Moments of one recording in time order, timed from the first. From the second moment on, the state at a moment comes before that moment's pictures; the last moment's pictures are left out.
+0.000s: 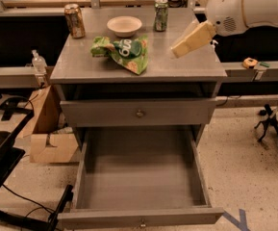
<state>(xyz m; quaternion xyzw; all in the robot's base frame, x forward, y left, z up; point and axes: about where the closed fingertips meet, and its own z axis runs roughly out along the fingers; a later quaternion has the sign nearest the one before) 0.625 -0.111 1.022 -0.53 0.65 0.11 0.52</state>
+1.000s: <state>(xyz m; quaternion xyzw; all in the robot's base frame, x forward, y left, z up) 0.753 0.018 0.956 -0.58 0.65 0.11 0.49</state>
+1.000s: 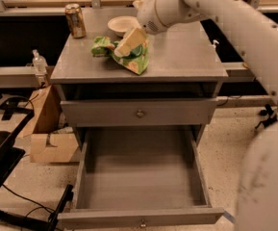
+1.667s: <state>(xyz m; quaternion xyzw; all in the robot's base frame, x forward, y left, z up) 0.781 0.077 0.907 -0.60 0.66 0.13 0.44</state>
